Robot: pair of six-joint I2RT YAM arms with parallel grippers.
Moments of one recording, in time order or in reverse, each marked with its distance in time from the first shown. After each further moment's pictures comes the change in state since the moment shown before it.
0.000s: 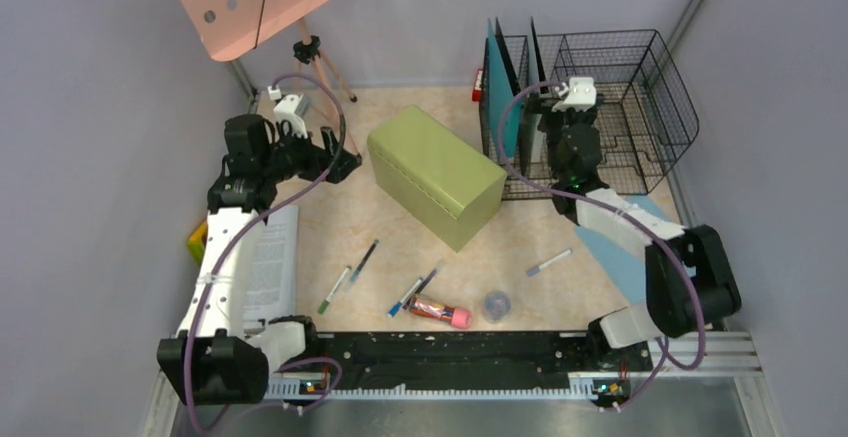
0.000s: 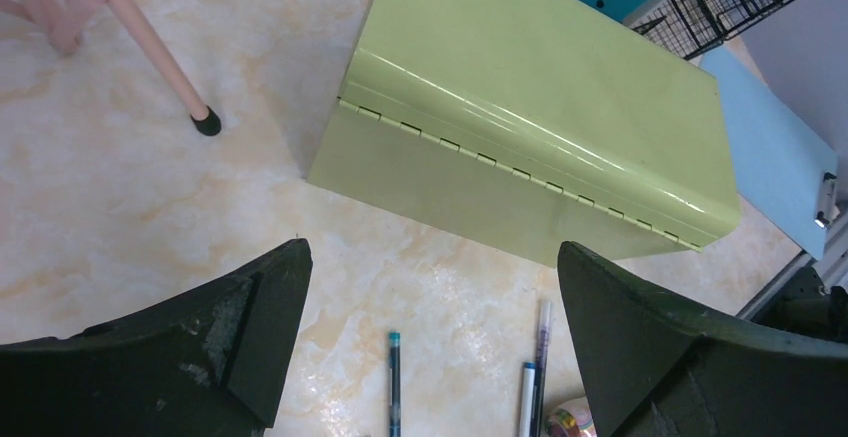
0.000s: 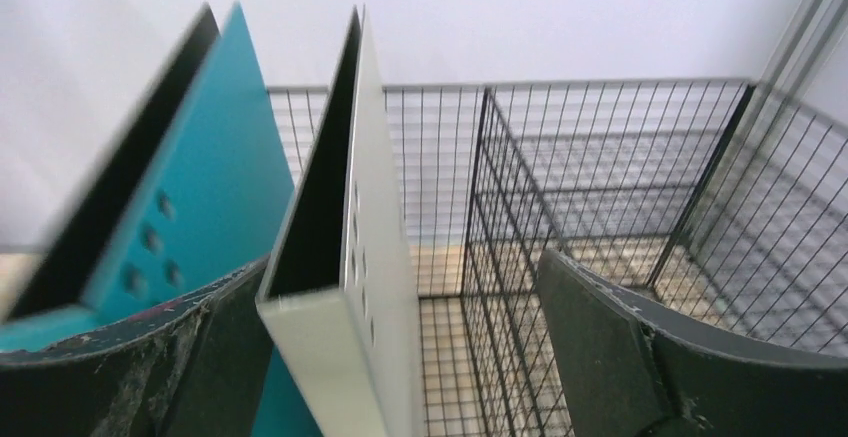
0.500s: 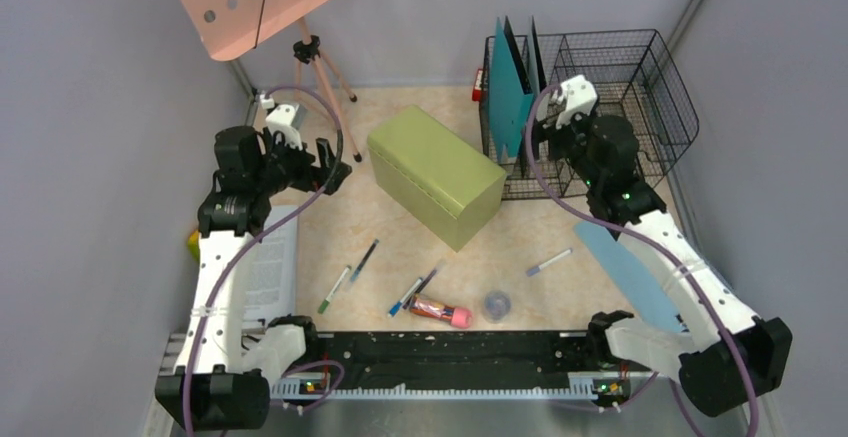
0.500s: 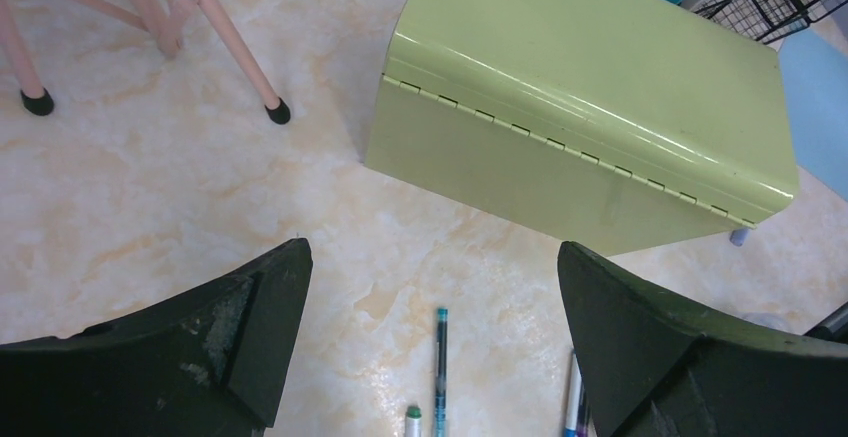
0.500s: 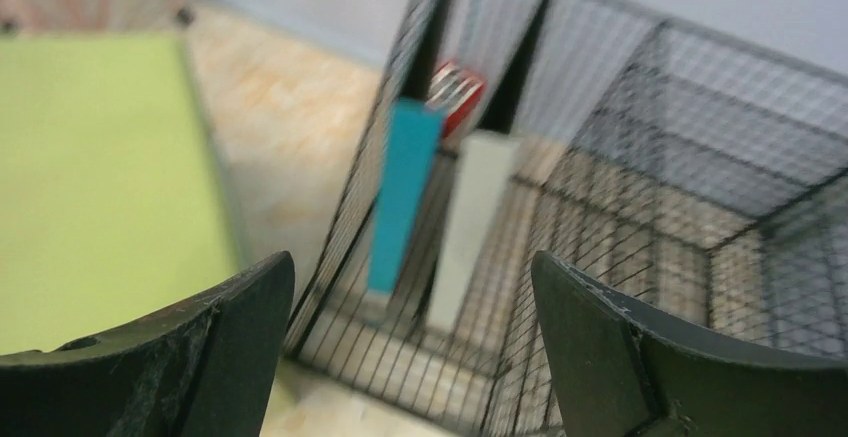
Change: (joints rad) left arm 0.001 -0.127 -0.006 -0.097 -0.127 0.094; right arm 0.000 -0.408 0.192 -0.901 -0.328 -0.057
